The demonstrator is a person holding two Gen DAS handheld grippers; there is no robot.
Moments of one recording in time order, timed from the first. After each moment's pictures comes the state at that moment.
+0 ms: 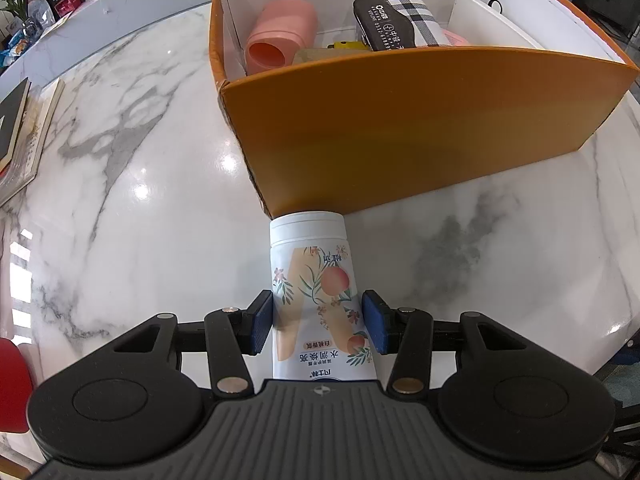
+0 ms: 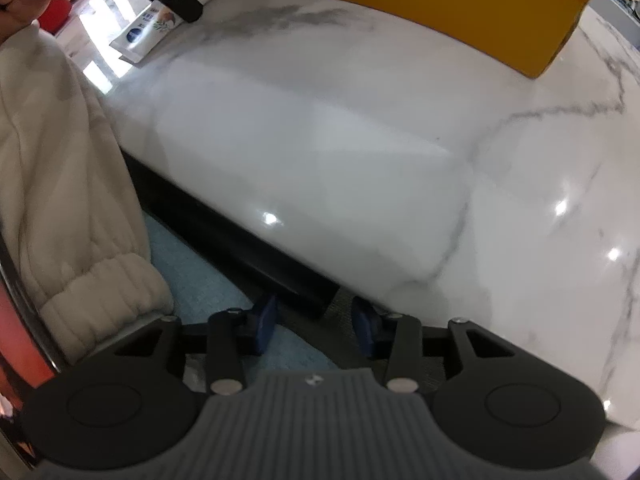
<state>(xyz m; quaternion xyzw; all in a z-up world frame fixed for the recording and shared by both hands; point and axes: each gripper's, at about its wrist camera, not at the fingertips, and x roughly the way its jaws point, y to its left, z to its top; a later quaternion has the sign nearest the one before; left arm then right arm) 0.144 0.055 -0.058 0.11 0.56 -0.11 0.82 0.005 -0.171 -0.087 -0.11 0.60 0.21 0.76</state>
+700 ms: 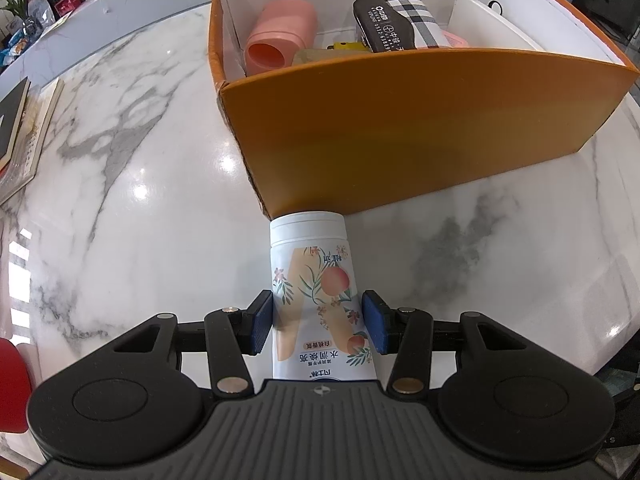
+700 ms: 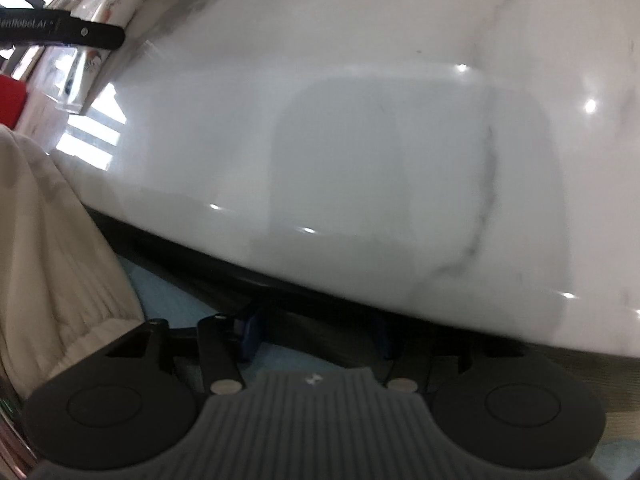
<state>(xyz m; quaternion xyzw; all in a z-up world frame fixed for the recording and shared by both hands) 0.144 0.056 -0.058 0.11 0.55 -0.11 0.82 0.045 -0.190 -0.132 0.06 0.66 0.18 0.72</state>
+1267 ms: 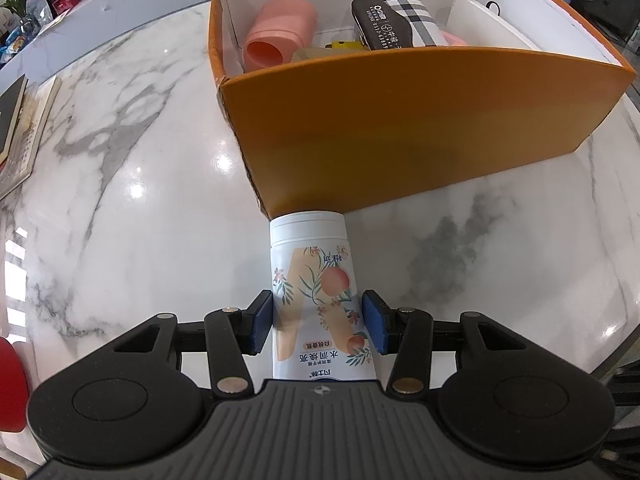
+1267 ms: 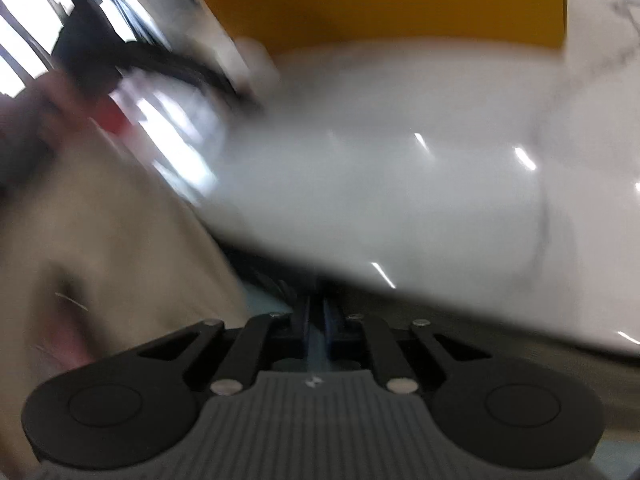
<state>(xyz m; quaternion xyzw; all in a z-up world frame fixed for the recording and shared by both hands) 0.145 0.057 -0.059 0.10 0.56 -0.12 0.82 -0.010 -0.208 -0.071 0.15 0.49 0.30 0.81</state>
